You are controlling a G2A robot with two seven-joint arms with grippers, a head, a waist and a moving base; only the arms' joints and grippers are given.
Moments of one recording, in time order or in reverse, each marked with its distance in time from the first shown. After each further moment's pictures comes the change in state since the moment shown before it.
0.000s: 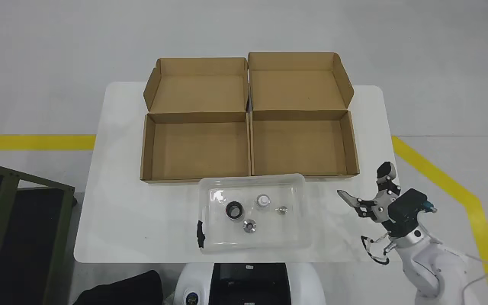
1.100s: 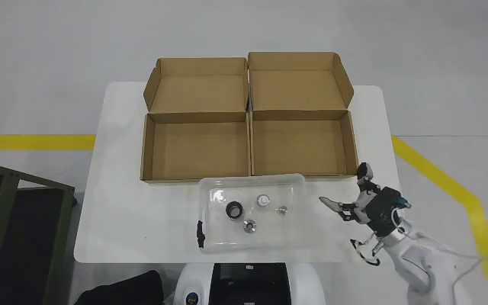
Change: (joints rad) left arm 0.000 0.000 0.000 0.000 0.000 0.000 0.000; right arm 0.040 0.009 -0.086 -0.041 -0.031 -0.073 0.134
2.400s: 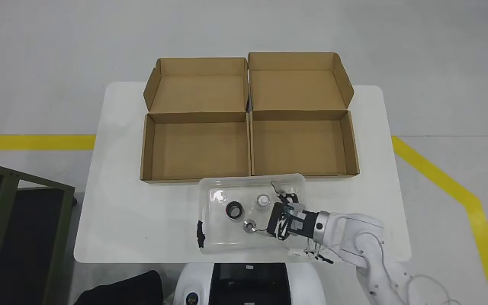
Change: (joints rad) left arm 0.000 0.000 0.000 0.000 0.000 0.000 0.000; right arm 0.251 0.017 -0.465 0.008 -0.160 -0.091 0.414
